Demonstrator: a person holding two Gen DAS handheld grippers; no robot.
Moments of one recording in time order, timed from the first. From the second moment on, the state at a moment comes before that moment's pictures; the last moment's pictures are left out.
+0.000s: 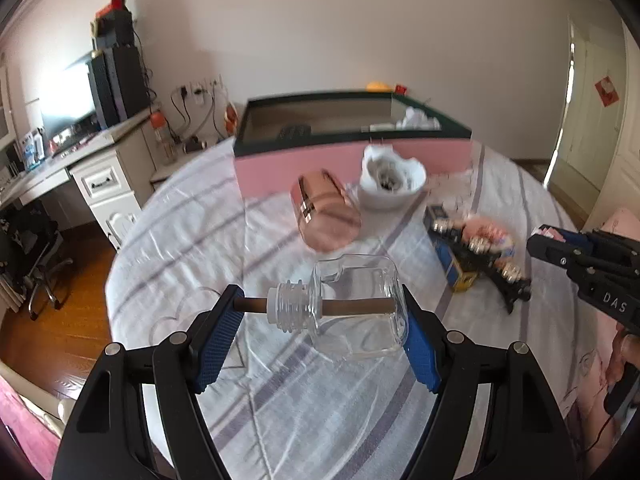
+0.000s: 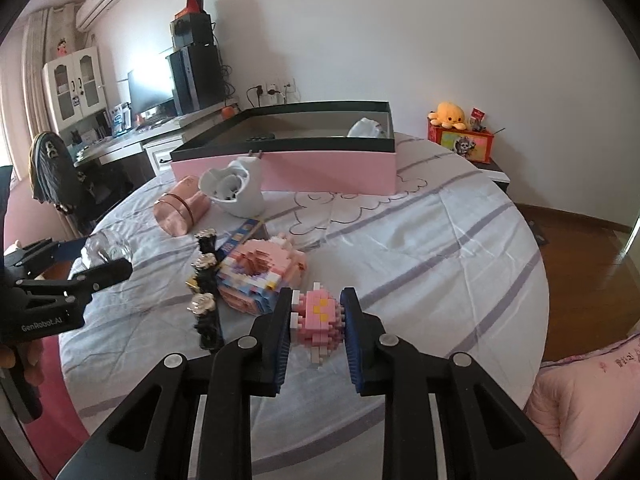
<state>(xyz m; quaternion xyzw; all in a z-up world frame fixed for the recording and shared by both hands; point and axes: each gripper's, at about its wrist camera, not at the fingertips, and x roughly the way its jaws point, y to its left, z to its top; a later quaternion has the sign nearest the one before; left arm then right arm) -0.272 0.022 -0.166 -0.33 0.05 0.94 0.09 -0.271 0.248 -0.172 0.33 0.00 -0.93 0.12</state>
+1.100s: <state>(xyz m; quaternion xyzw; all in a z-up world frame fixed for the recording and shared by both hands) -0.159 -0.003 -0.005 -0.11 0.03 0.99 0.03 -0.189 0.203 -0.012 0.13 0.06 -0.98 0.14</state>
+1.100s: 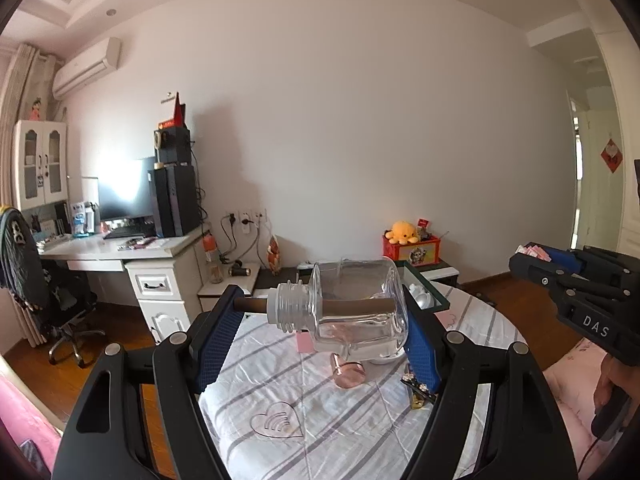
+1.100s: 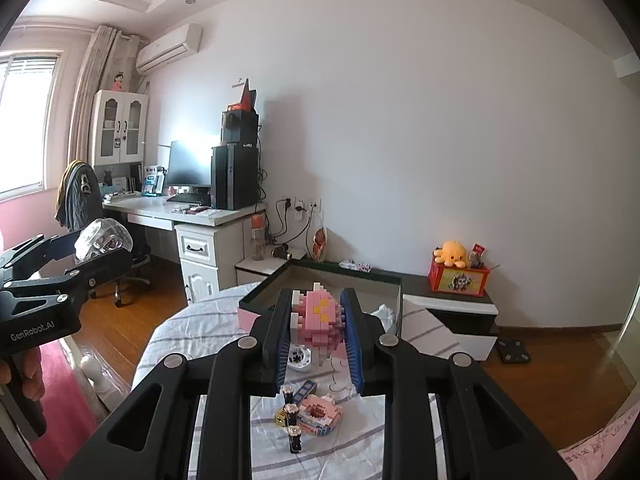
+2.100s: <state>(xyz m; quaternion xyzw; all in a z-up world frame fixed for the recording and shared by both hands) -0.327 0.044 -0.017 -0.17 0.08 0.98 0.07 -0.315 0.237 -0.032 0.18 0.05 -0.98 0.12</state>
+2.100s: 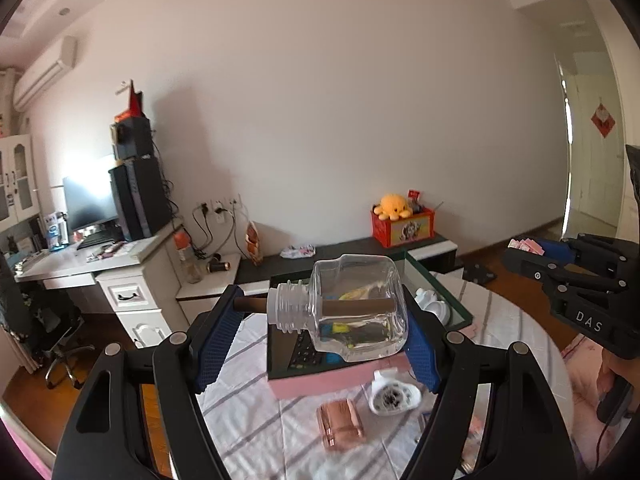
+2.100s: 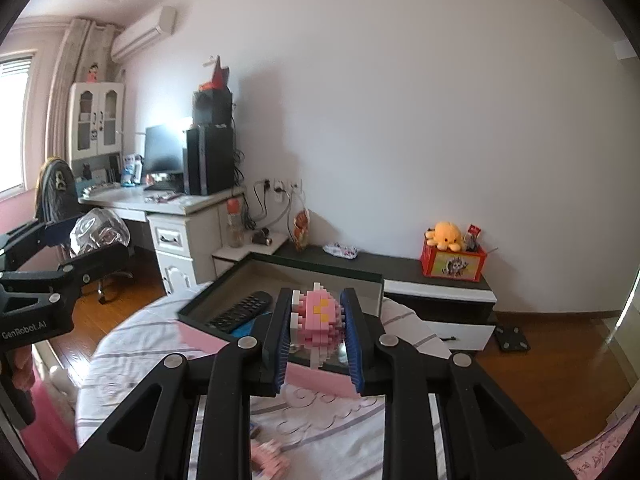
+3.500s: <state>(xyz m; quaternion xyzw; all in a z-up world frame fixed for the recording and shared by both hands) -0.483 0.063 -0.136 -0.30 0.08 0.95 0.08 -0.478 0.221 -0.149 0.32 0.05 -0.93 0.15</state>
